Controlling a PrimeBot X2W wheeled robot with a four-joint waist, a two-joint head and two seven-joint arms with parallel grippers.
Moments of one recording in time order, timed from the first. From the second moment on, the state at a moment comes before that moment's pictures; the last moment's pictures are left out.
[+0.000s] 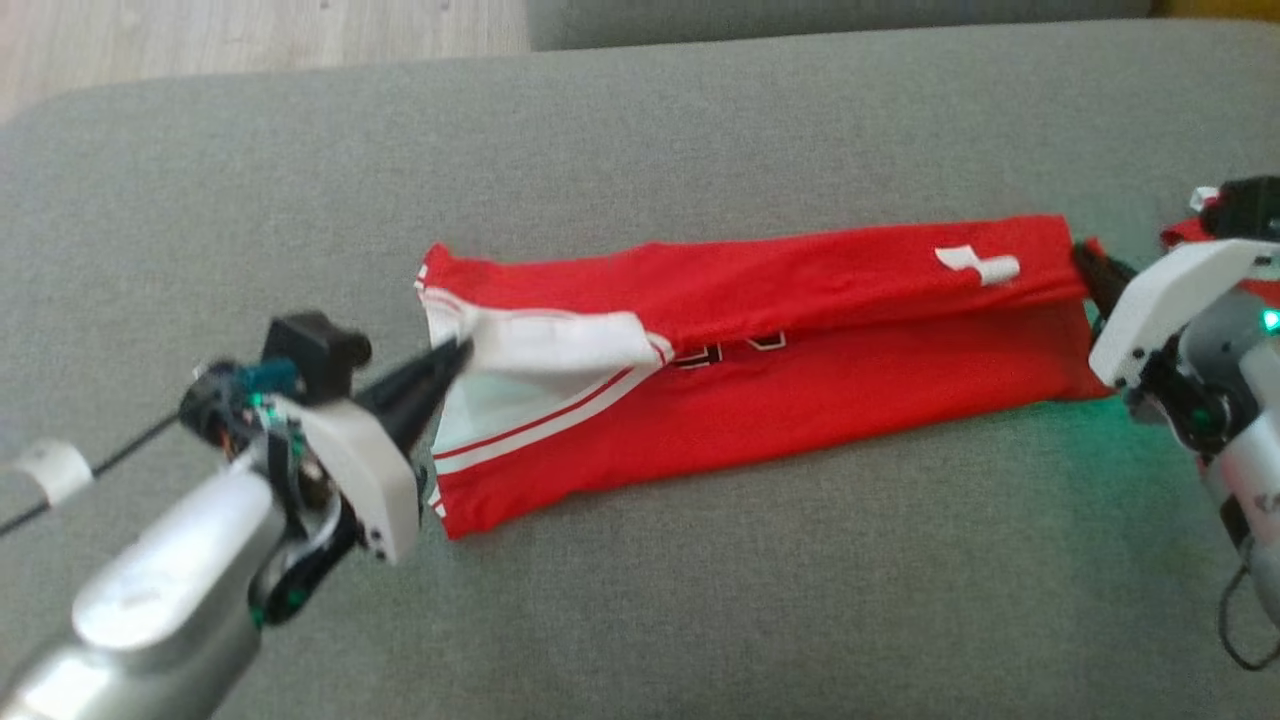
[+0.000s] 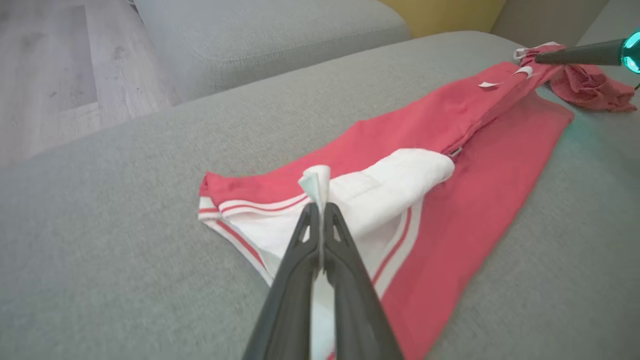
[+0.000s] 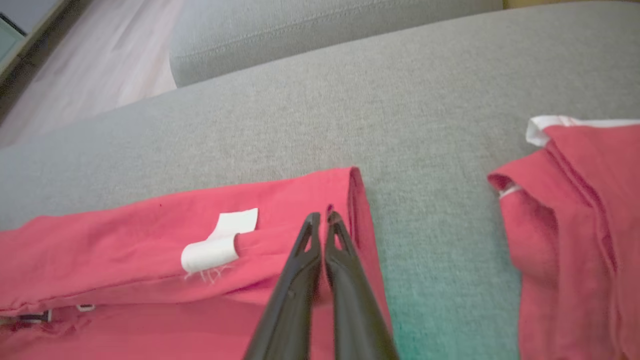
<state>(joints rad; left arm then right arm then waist) -0.60 0.56 -0.88 0.27 -0.79 -0.11 0.15 -0.72 -0.44 0.51 0.88 0.86 0.12 0.24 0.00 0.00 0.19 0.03</state>
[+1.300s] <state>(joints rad) -0.47 0.45 -0.67 0.22 -0.82 0.18 -0.23 -0.68 -0.35 0.44 0.66 0.85 0.12 -0.07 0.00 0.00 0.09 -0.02</state>
